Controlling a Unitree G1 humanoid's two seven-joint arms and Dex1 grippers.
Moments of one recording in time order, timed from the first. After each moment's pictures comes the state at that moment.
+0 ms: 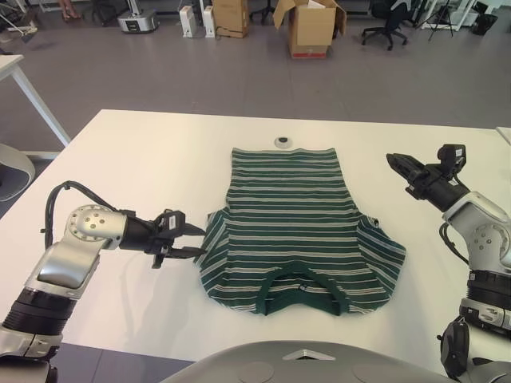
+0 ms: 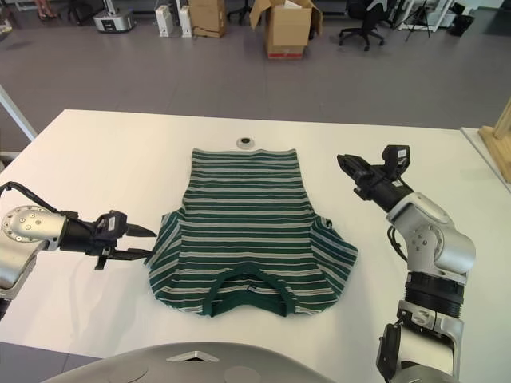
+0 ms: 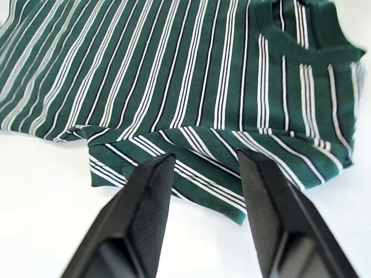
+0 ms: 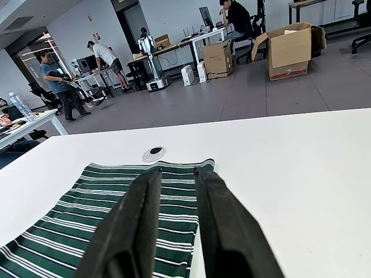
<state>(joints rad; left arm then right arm) -0.06 0.88 -0.09 -0.13 -0.15 0.10 -1.29 -0.26 -0.50 -0.43 0.00 0.59 0.71 0.60</state>
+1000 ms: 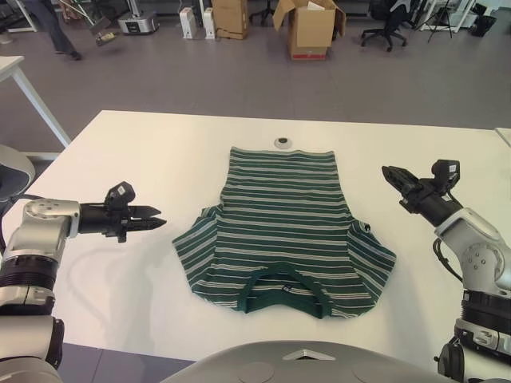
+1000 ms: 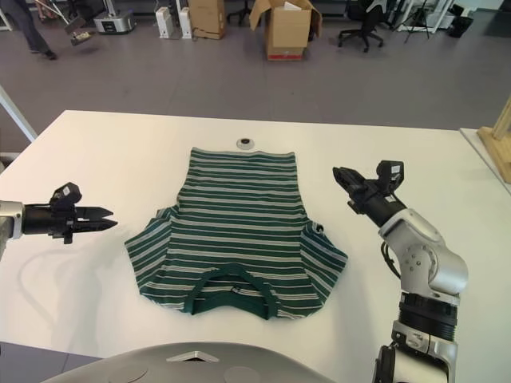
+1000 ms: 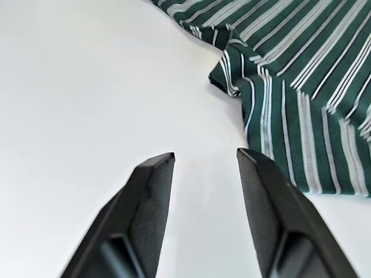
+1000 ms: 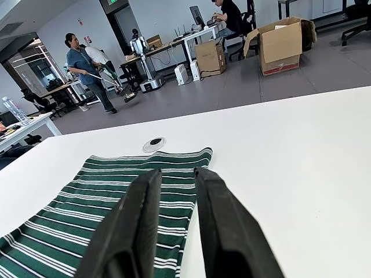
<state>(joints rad) -0.34 0.92 -0.02 0.55 -0.29 0.38 -1.41 -0.11 -0.43 -0.43 -0.13 0.64 0.70 0.51</state>
